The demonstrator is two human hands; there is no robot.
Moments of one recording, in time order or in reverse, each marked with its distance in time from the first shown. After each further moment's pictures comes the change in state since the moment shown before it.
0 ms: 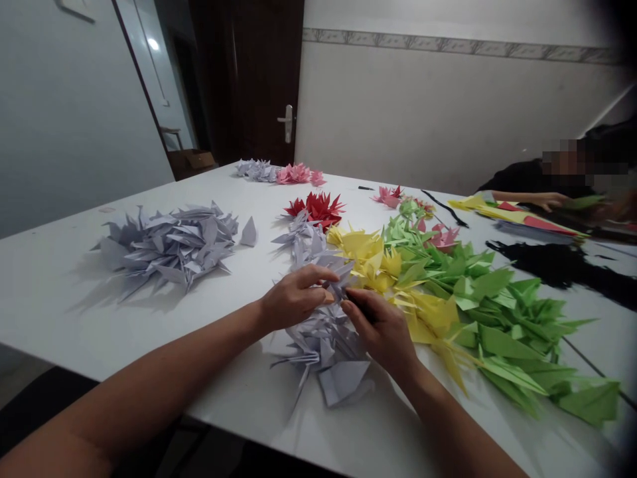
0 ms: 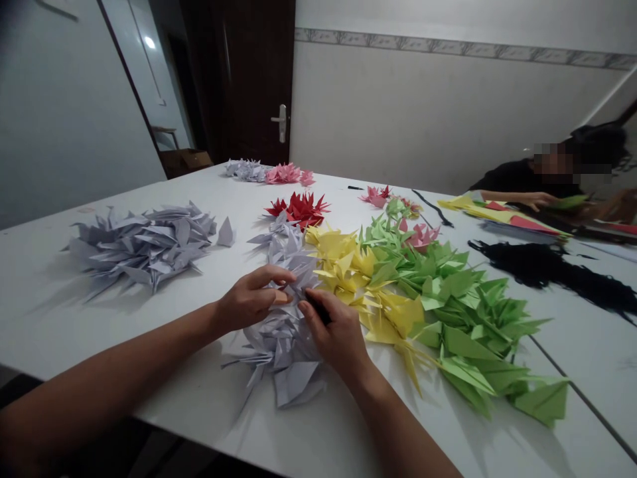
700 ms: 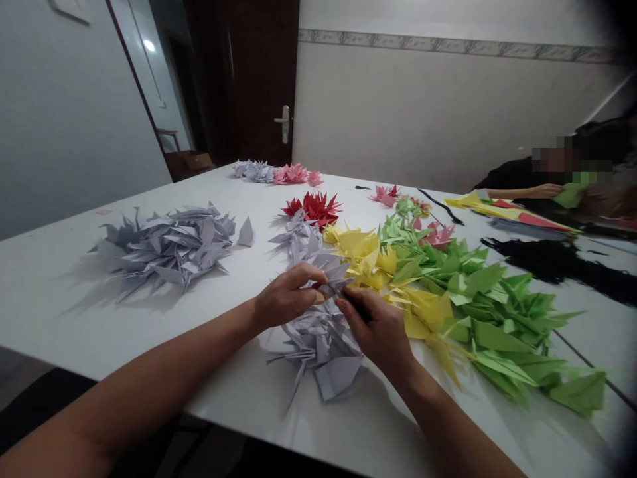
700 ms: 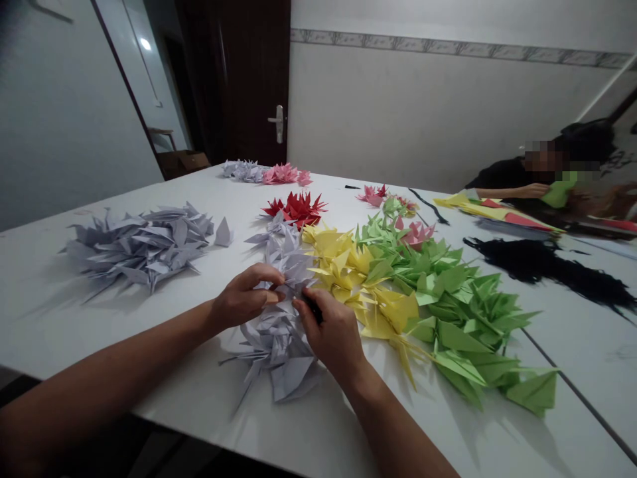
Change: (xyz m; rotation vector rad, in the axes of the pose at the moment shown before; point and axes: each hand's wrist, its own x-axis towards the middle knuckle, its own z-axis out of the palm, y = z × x) left_hand -0.001 0.004 -0.004 -0.290 -0.012 -0.373; right_hand -0.001 -0.008 -0.002 -0.116 0.051 -0.076
